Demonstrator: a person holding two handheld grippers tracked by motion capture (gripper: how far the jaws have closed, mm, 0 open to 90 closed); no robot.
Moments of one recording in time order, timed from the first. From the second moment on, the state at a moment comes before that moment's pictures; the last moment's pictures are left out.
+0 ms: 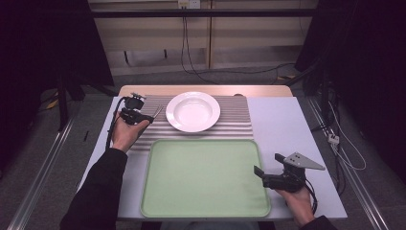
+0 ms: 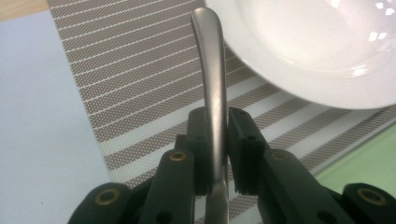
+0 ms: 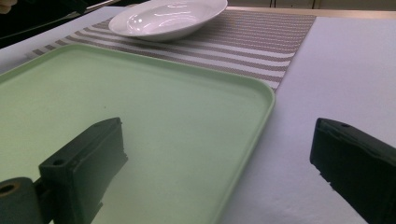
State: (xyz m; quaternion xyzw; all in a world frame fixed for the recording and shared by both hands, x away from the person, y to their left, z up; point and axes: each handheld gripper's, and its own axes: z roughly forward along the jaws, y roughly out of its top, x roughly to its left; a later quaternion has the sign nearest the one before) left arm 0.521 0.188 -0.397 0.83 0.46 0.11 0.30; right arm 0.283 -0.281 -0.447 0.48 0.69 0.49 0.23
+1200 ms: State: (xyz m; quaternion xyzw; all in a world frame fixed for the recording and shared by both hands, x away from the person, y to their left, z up) left arm 0.449 0.150 -0.375 0.86 0.39 0.10 0.32; right arm 0.283 -0.280 -0.446 0.48 0.69 0.49 0.23
